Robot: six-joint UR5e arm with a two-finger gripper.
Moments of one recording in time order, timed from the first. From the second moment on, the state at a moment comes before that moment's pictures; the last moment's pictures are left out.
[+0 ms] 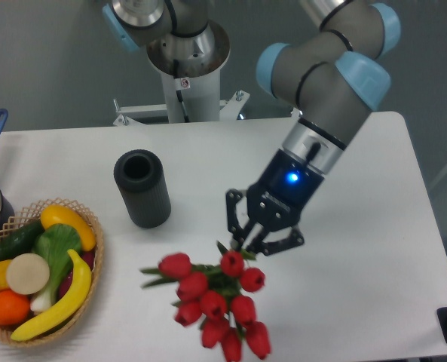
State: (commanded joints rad) arm 2.61 -1.86 -1.58 -0.83 0.49 0.86
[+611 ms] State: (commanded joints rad) arm 2.58 -1.74 -1.64 -0.83 0.38 0.92
